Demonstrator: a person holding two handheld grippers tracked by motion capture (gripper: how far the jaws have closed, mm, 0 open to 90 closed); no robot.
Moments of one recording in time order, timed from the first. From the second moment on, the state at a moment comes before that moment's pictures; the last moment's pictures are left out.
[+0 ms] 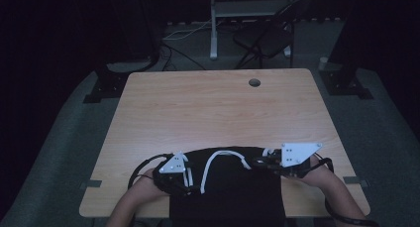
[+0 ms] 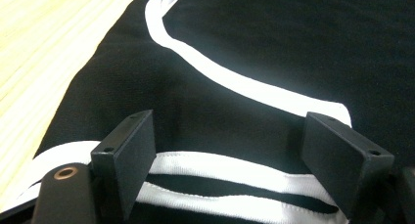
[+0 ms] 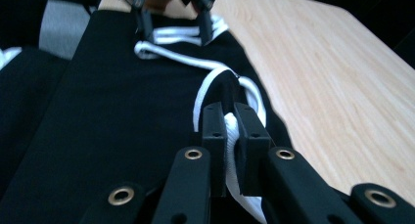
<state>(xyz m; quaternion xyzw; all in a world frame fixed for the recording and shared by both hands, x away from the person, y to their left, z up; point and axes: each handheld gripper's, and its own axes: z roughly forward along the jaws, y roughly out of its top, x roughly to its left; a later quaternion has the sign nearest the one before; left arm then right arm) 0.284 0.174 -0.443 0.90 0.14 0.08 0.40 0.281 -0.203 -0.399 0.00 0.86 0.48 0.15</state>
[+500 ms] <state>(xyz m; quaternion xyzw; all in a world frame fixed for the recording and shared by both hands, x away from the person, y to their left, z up) 0.272 0.180 -0.437 0.90 0.12 0.10 0.41 0.252 -0.197 -0.425 -0.02 0.88 0.44 0.15</state>
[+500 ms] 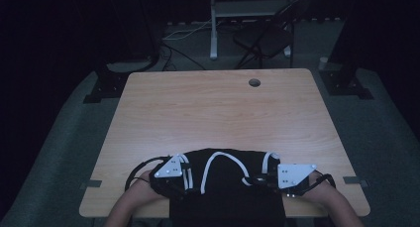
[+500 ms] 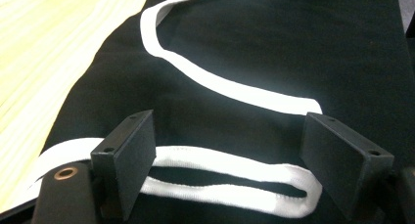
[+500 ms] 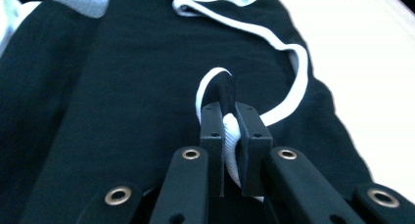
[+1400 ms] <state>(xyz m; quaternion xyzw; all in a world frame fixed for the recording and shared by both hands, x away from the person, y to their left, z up) 0.234 0.162 -0.437 0.91 0.06 0.13 0.38 0.221 -0.186 -0.438 -0.04 0.91 0.38 0.19</state>
